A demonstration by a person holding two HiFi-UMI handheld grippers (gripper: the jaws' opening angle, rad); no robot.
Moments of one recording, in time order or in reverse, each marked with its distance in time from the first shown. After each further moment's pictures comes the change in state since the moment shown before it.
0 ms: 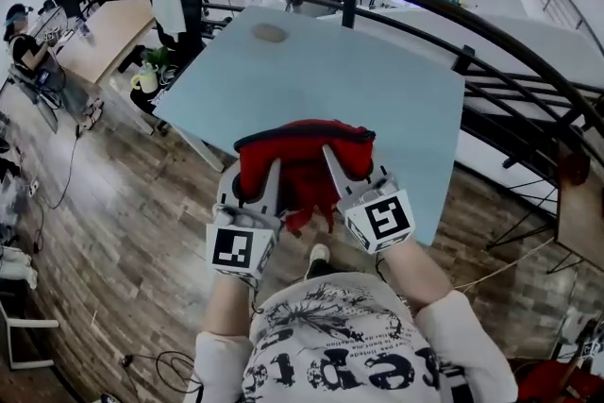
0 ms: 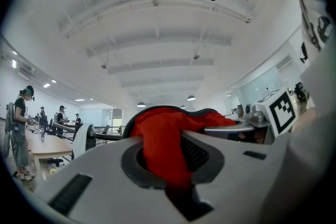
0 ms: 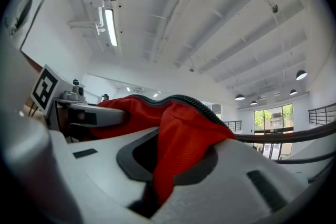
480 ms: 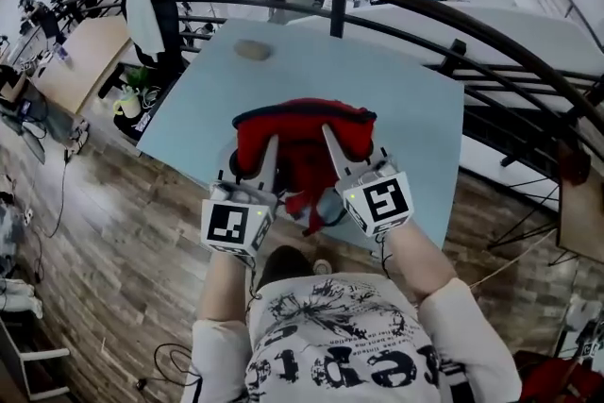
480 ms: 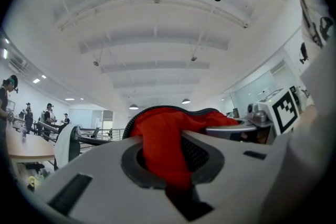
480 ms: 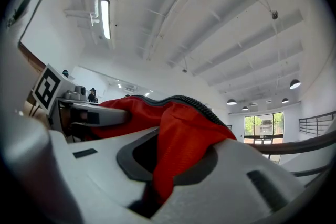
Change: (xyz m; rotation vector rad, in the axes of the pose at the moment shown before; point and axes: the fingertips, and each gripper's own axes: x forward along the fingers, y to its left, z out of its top) left arm 0.156 0.066 -0.018 0.000 -0.063 -0.107; right arm 0.113 -0.109 -0.013 -0.058 -0.012 -0.099
